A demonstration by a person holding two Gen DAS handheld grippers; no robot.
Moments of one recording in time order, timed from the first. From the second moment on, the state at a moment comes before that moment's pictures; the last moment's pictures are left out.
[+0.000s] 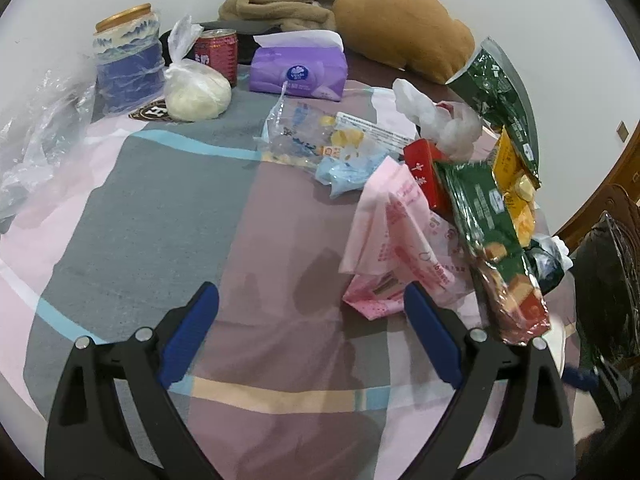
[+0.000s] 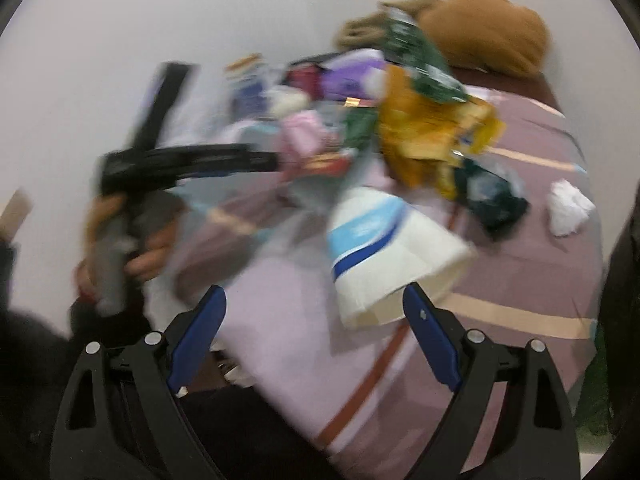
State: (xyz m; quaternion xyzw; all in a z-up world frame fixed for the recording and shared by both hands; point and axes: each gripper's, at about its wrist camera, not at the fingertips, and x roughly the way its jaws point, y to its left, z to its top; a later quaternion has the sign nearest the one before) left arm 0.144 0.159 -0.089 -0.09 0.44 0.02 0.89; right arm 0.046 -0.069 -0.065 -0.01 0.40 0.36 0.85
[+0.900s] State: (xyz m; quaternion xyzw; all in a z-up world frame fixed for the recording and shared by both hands) left arm 0.138 0.154 -0.089 -0.10 0.44 0.00 0.89; right arm 0.089 -0.026 -0.100 -0.17 0.41 0.19 0.87
